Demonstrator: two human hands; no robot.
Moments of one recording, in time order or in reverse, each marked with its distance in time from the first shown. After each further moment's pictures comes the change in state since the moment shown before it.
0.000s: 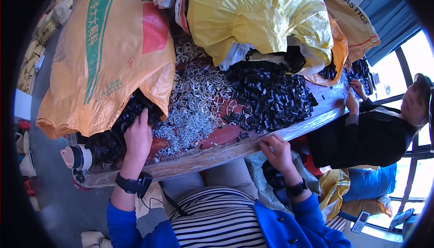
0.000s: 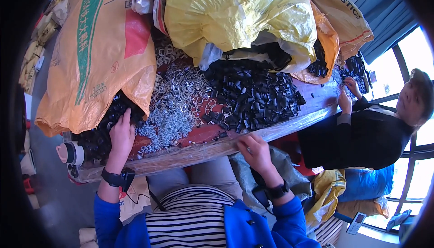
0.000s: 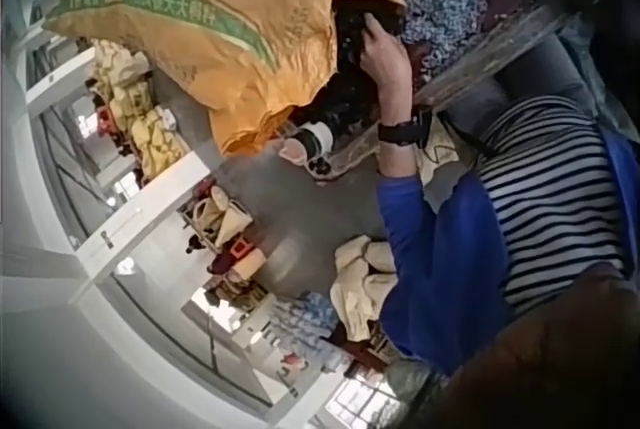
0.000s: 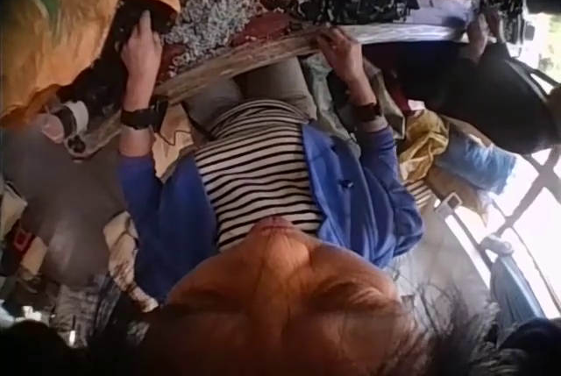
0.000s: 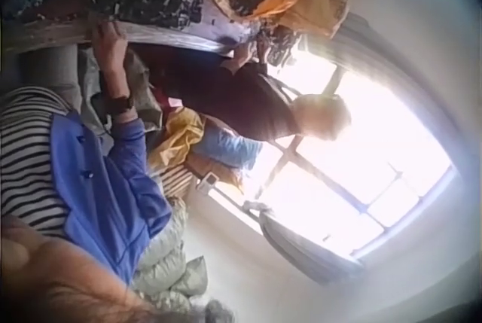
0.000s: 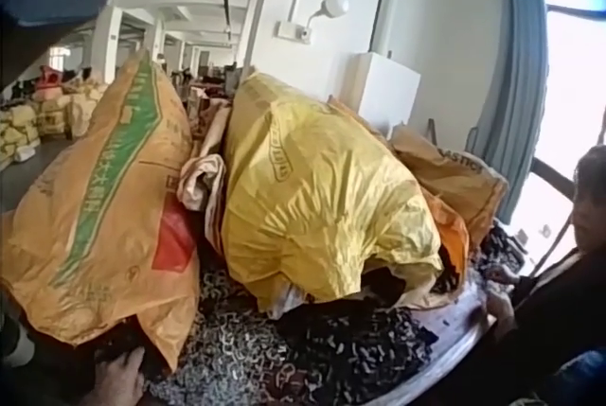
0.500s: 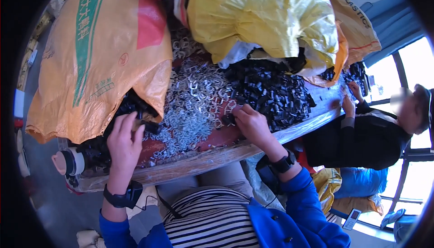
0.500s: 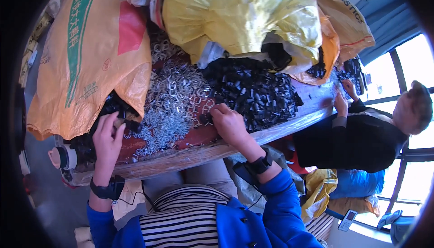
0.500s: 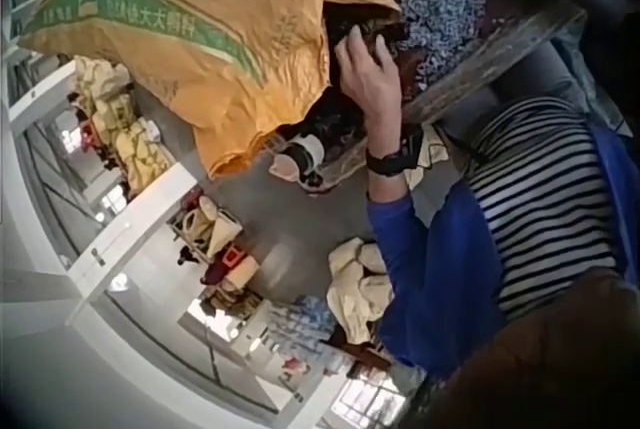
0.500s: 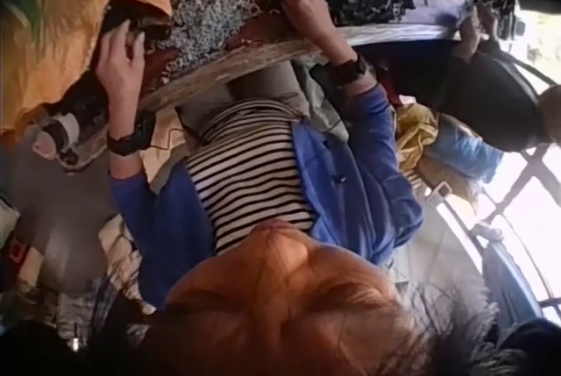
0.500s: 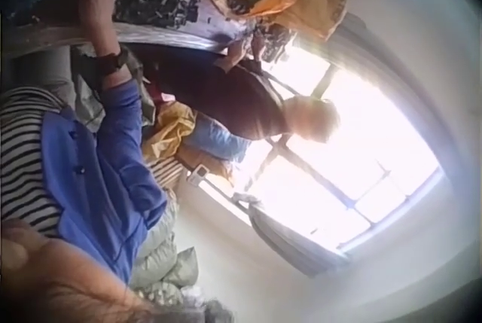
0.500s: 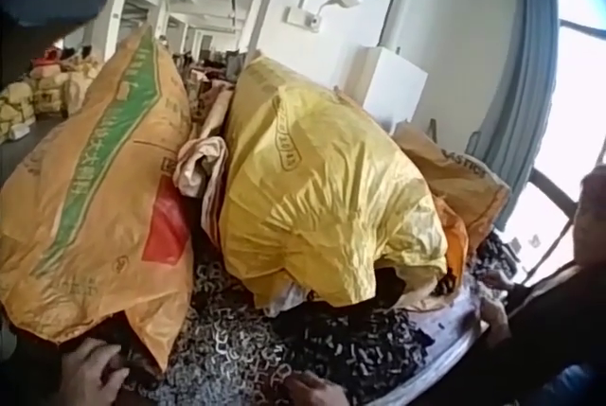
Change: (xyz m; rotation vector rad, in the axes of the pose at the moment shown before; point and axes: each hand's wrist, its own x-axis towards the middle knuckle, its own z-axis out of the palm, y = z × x) left_hand 0.001 0.004 -0.034 -0.348 0.019 0.000; right_hand 0.084 0.001 0.047 -0.272 -0.084 -0.181
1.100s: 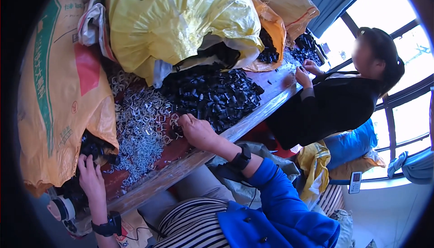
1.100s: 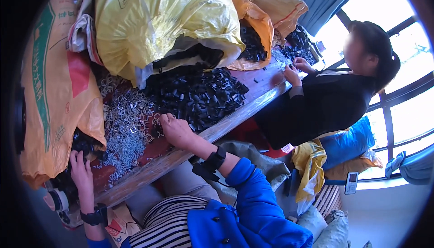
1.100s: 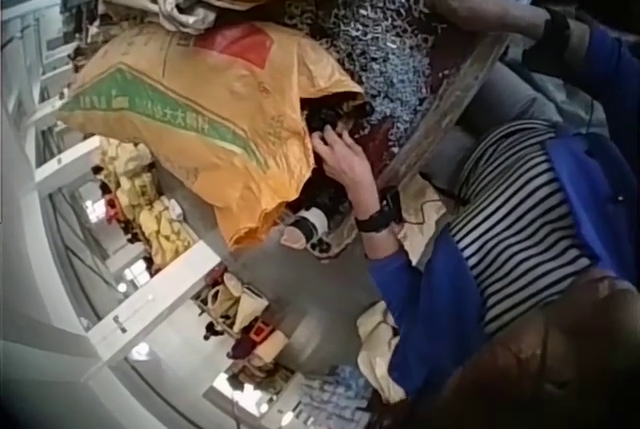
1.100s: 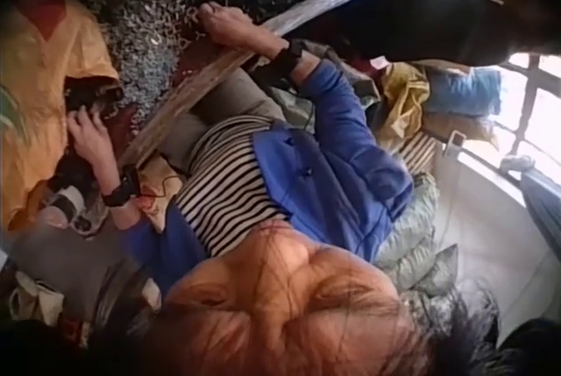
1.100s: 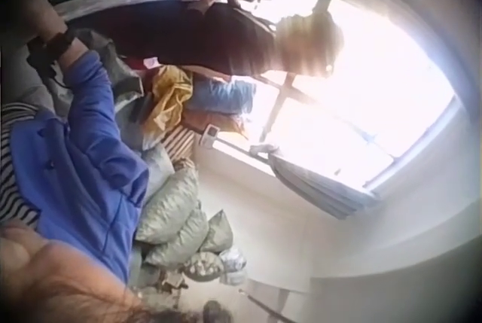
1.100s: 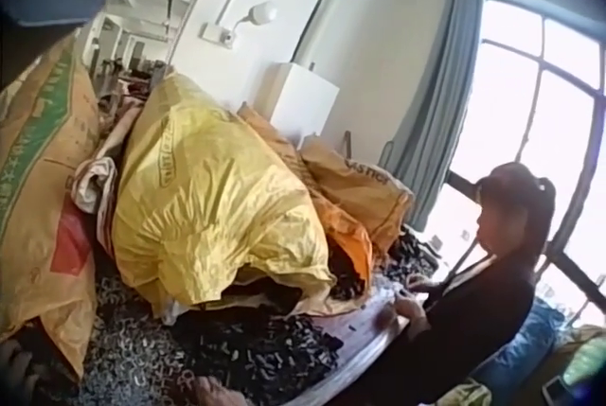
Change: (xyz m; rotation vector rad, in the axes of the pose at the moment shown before) left_hand -0.010 -0.030 0.008 0.446 0.022 0.057; right_hand -0.007 0.004 0.009 0.008 0.019 0.129
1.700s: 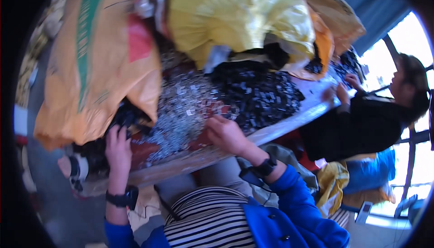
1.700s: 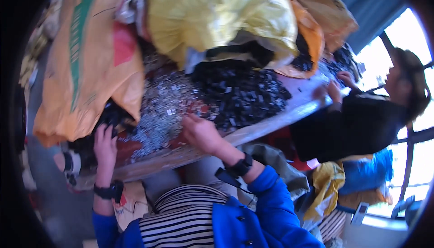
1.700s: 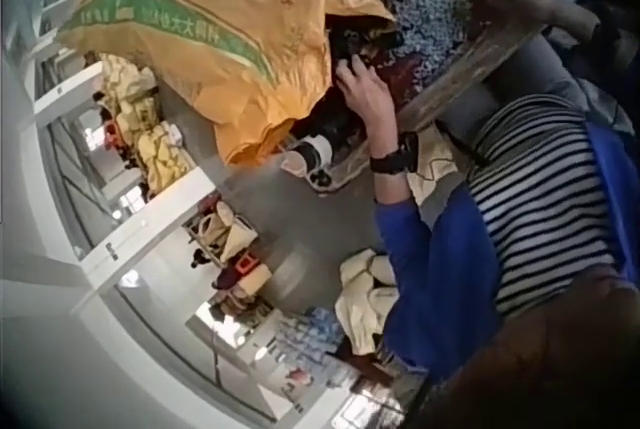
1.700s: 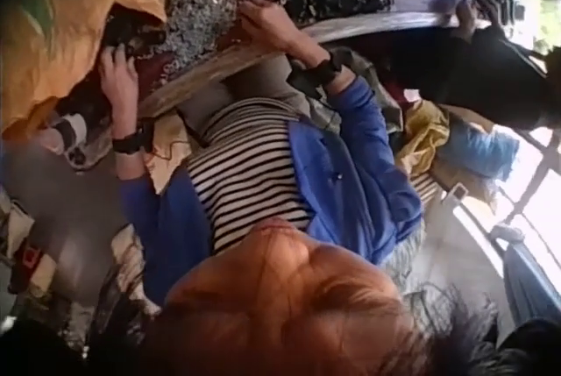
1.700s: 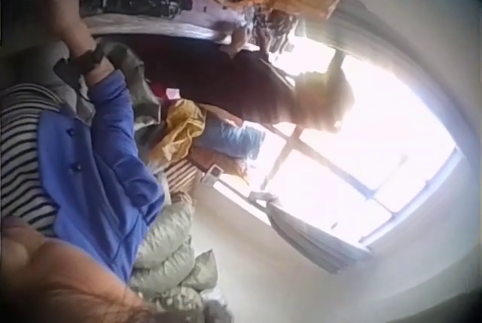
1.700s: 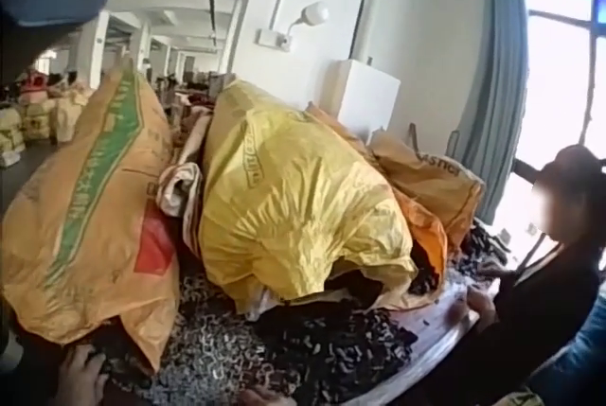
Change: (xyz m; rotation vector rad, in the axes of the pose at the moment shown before) left_hand -0.015 -0.001 -0.001 0.003 0.041 -0.004; right_hand -0.004 -0.046 -0.004 0.342 -0.040 -0.189
